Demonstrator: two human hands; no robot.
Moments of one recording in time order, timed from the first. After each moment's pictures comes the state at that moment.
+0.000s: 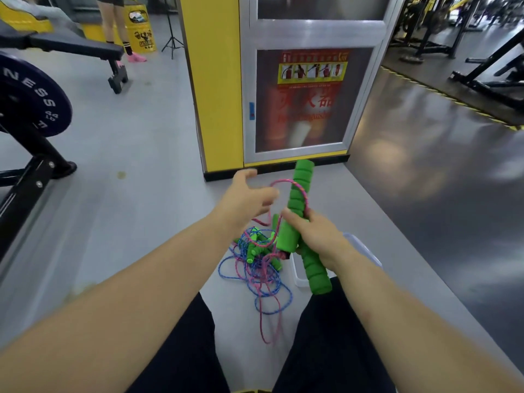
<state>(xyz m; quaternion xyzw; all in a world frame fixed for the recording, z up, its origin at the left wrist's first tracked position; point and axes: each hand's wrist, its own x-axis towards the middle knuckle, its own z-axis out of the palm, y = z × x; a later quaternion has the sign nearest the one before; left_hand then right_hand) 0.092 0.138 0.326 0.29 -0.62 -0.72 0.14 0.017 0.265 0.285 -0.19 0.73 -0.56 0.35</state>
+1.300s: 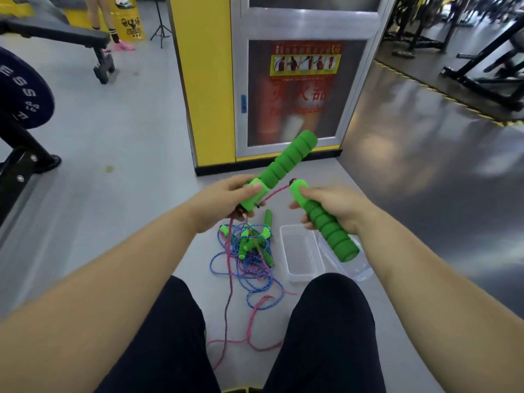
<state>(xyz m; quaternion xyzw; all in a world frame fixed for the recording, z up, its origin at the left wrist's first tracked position) 0.102 0.106 0.316 0.18 -0.75 -0.64 0.02 -0.037 0.272 0.320 -0.16 0.72 -0.51 0.44</state>
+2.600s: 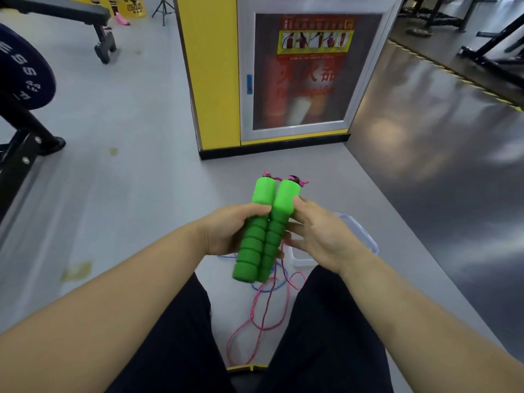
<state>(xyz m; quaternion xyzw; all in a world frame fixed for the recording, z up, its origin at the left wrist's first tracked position) 0.122 0.136 0.275 0.24 -0.52 -0.81 -0.13 0.029 0.280 0.275 -0.16 0.59 -0.65 0.45</state>
